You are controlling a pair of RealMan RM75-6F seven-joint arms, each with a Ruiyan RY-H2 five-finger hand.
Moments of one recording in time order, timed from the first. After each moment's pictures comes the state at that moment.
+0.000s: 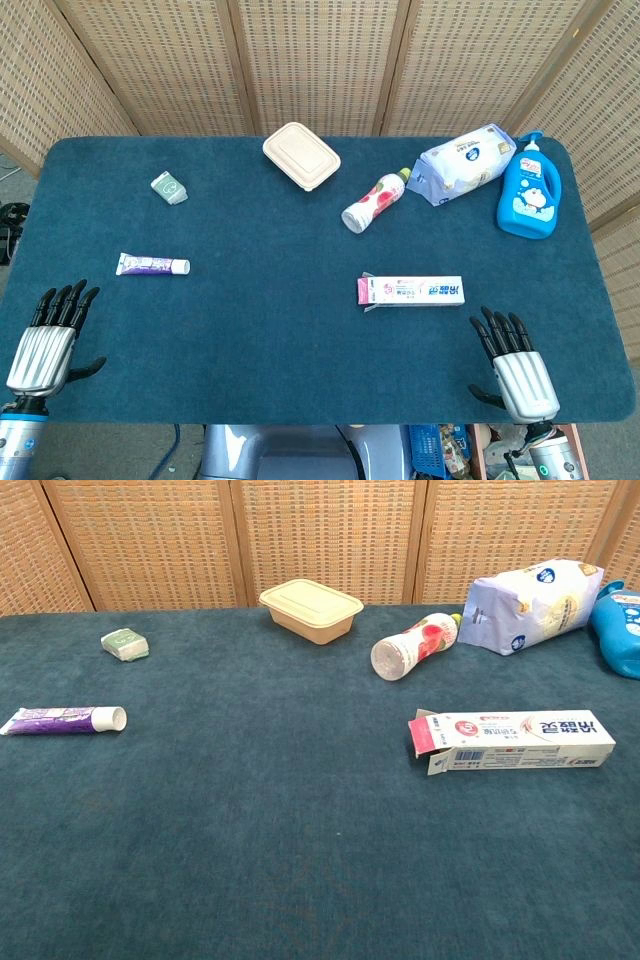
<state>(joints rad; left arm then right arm) -0.11 -1.20 -0.01 -1.73 1.48 1.44 0.33 0.07 -1.31 -0.03 -1.62 -1.66 1.47 -0.25</state>
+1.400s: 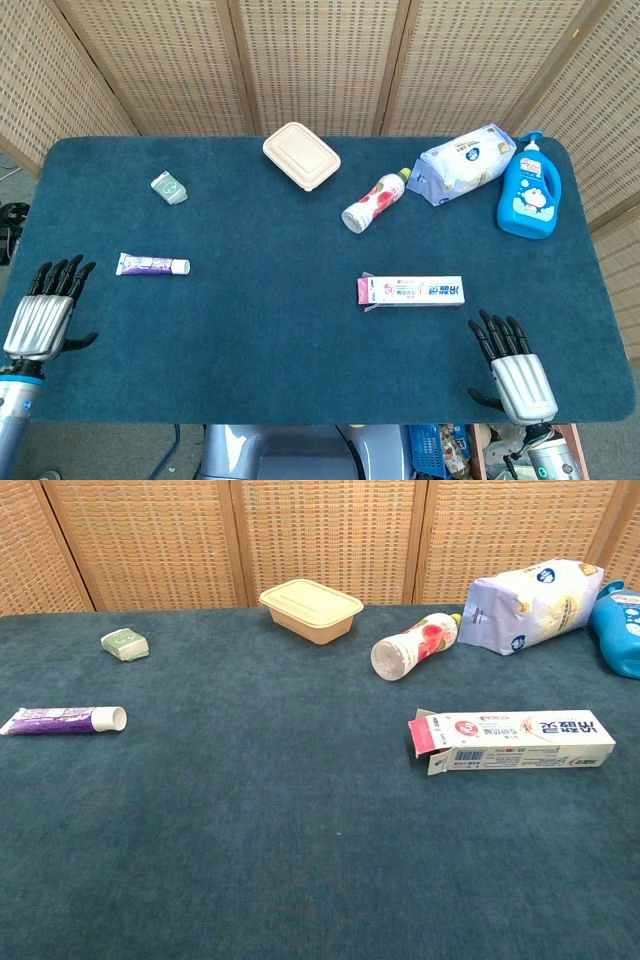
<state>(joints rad) -0.24 -1.12 -0.11 -1.70 1.31 1.23 0.35 0.07 -1.32 -0.04 -1.63 -1.65 1.45 -0.27</state>
